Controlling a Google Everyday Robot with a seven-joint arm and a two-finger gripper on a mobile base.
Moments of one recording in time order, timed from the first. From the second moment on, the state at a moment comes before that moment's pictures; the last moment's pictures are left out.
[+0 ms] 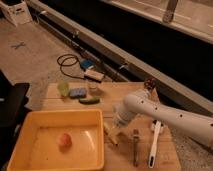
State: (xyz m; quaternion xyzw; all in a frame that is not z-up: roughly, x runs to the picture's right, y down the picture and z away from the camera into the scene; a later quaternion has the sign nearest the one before) arm 0.041 0.217 0.774 -0.39 -0.14 0.22 0.88
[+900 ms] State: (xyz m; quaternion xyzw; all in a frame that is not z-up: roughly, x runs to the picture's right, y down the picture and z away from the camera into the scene) arm 0.038 0.243 0.802 -0.46 -0.16 0.23 0.84
